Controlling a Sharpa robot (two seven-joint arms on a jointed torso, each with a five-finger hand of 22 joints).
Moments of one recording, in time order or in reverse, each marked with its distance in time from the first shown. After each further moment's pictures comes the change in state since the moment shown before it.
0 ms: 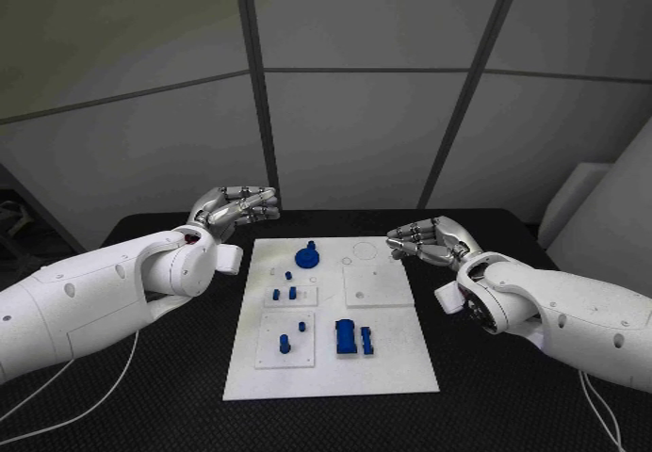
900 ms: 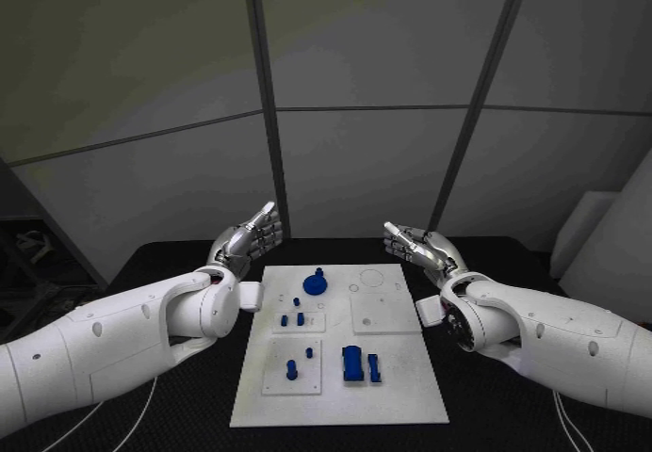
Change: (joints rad) left arm -0.051 0.049 -0.018 0.082 0.052 -0.171 0.059; left_hand -0.601 0.100 -0.200 -0.048 -0.090 -0.454 -0.124 -0.095 -0.060 -0.486 -0.038 -0.209 -0.057 -0.465 -0.025 -0.338 -0.082 -0.070 -0.414 -0.080 -0.131 -0.326; right arm 0.001 0.042 -0.017 0.027 0.218 -0.077 0.127; right_hand -0.720 -0.022 0.087 -0.142 -0.088 -0.458 -0.067 -0.058 -0.218 -0.488 -0.039 -0.156 -0.198 -0.487 -0.050 -0.161 -0.286 -0.056 -0.374 -0.077 -0.251 -0.312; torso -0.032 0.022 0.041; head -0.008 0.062
